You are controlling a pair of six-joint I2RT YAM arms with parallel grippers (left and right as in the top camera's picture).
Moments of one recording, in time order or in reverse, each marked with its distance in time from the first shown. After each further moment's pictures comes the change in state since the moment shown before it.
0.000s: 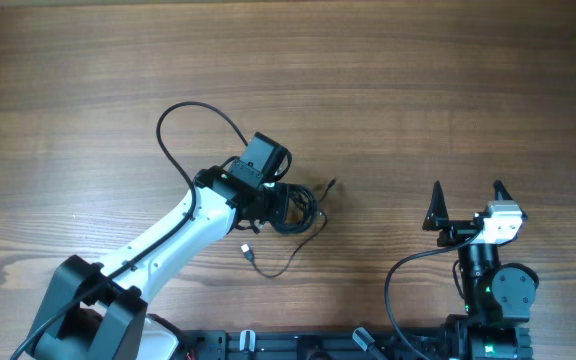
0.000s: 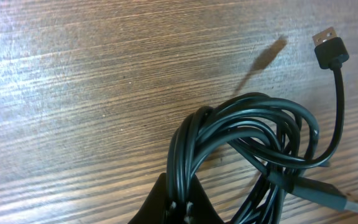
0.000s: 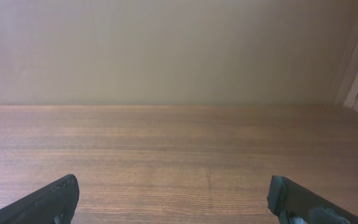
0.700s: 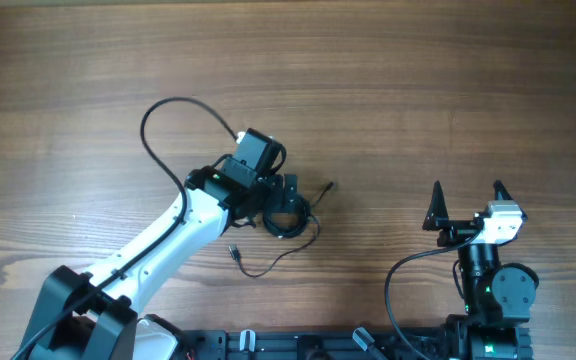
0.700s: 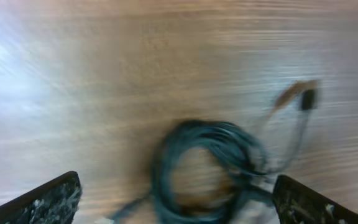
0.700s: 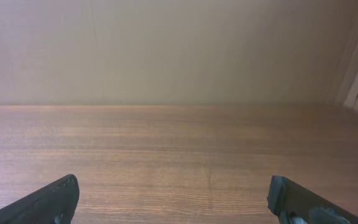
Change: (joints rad) left arm 0.022 -0.039 0.000 0.026 -0.047 -0.130; right arm 0.000 0.000 0.000 0.000 0.000 0.003
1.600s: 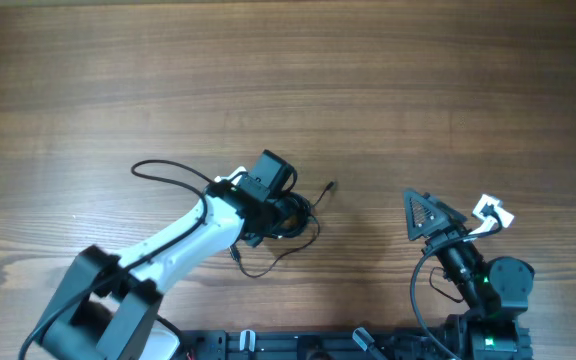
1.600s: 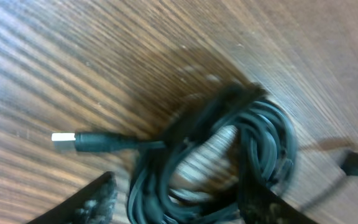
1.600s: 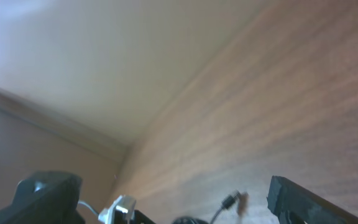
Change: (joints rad) left arm -0.071 0.082 -0.091 0.045 0.007 -0.777; right arm 0.000 0.111 0.005 0.014 -0.457 0.916
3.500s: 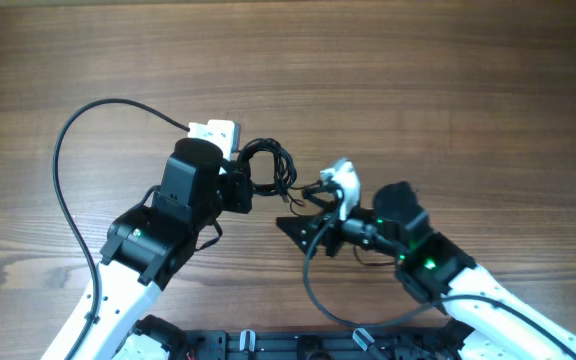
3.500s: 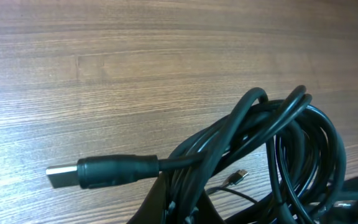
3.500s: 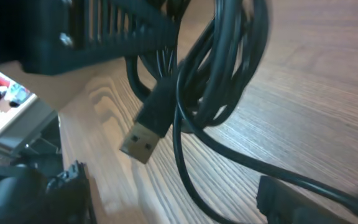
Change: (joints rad) left arm 0.163 -0.546 0.068 -0.060 -0.030 0.949; right arm 0.752 0.974 0.448 0.248 0.066 -0.520
